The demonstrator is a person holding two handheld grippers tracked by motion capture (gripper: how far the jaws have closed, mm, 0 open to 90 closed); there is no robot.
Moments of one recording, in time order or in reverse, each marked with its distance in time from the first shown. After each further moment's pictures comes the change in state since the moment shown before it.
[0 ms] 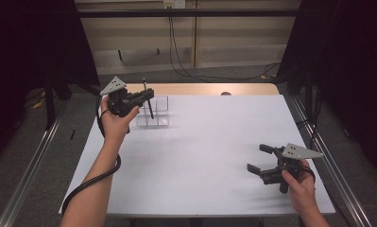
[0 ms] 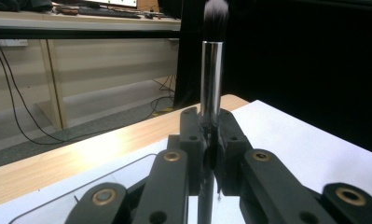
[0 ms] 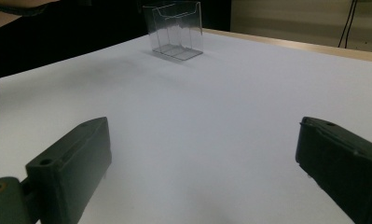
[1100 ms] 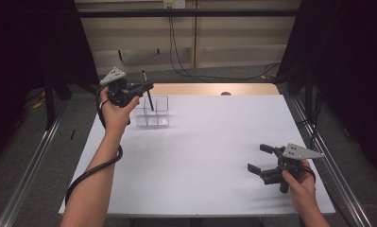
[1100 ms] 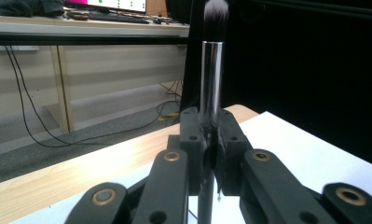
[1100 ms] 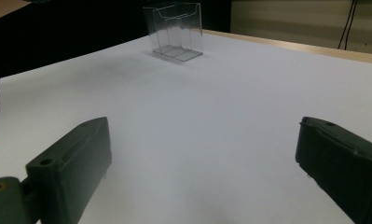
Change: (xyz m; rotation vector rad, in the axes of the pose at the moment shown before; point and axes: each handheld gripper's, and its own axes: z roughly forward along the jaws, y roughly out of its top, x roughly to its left) left arm 0.011 0.020 0.010 -0.015 0.031 -0.021; right arm -0.001 0.000 -0.001 -0.004 0.004 -0.003
